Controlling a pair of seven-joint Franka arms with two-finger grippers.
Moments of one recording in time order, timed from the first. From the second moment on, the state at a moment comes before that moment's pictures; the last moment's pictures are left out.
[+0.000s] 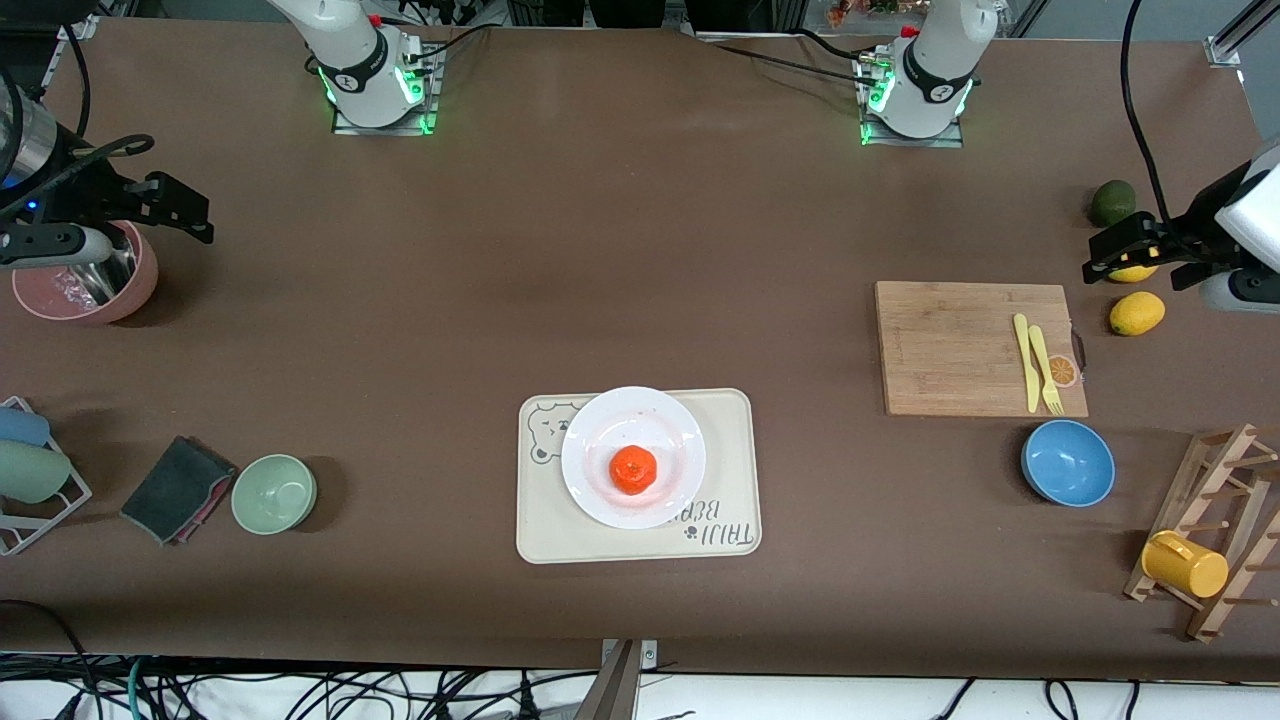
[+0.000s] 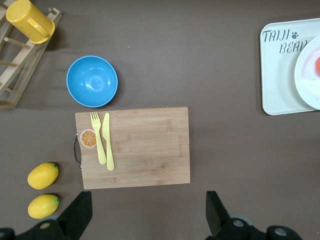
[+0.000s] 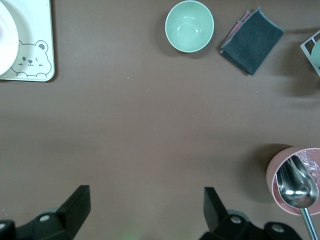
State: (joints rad) left arm -0.03 0.11 0.03 -1.46 -0.04 1.53 0.05; right arm 0.02 0.01 0.03 -1.61 -0.01 1.56 -0.04
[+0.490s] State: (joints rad) left arm -0.03 0.11 0.03 -1.46 -0.04 1.53 0.05; right arm 0.02 0.01 0.02 -1.57 -0.02 1.56 -0.04
